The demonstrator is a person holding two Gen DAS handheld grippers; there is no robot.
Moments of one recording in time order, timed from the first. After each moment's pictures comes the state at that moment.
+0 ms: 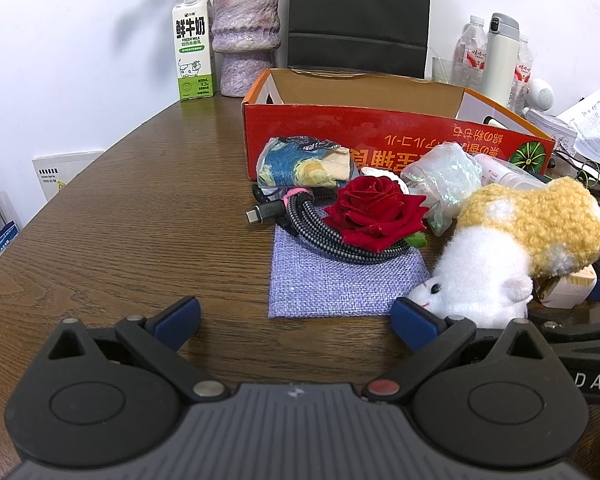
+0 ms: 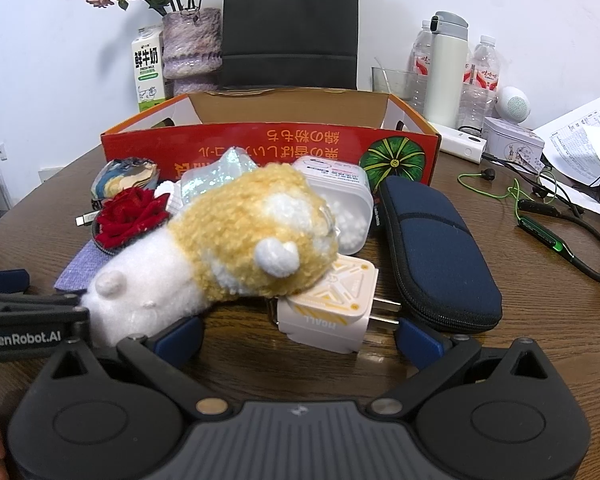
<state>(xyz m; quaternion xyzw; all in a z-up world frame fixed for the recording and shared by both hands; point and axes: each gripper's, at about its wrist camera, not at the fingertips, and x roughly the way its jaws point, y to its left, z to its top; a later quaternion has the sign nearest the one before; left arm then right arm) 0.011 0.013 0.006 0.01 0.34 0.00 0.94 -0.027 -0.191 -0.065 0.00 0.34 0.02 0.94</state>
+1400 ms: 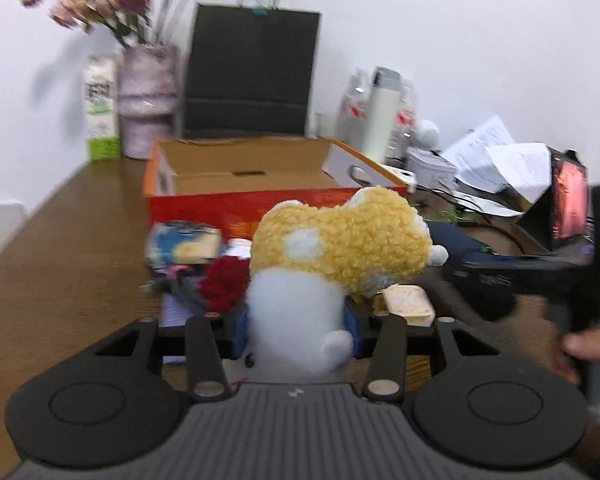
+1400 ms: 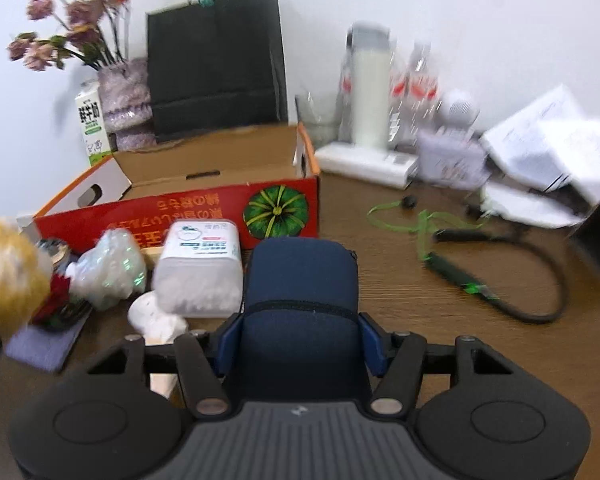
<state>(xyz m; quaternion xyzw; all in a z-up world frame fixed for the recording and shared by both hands) -0.032 -0.012 0.072 -0.01 0.28 -0.15 0.95 -0.036 -0.287 -0.030 0.03 0.30 -0.01 0.95</state>
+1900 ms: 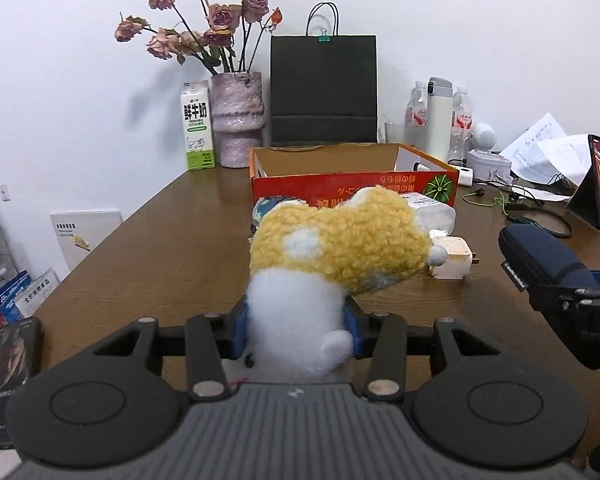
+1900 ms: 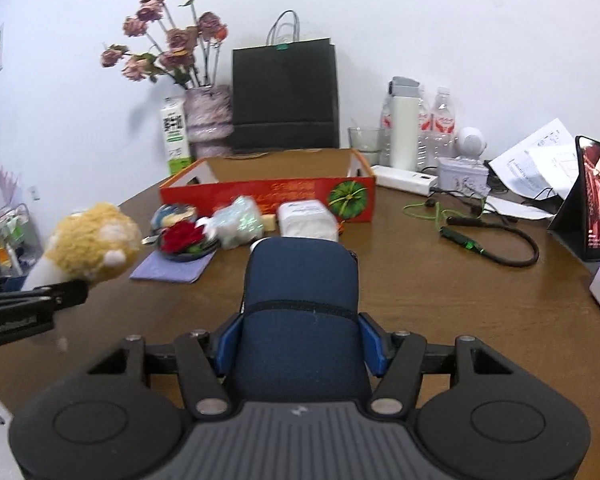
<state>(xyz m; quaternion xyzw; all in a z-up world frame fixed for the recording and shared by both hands) -0.130 -0.004 0.066 0.03 0.24 -0.02 0.97 -0.181 -0.236 -0.013 0.02 0.26 0.05 0.96</state>
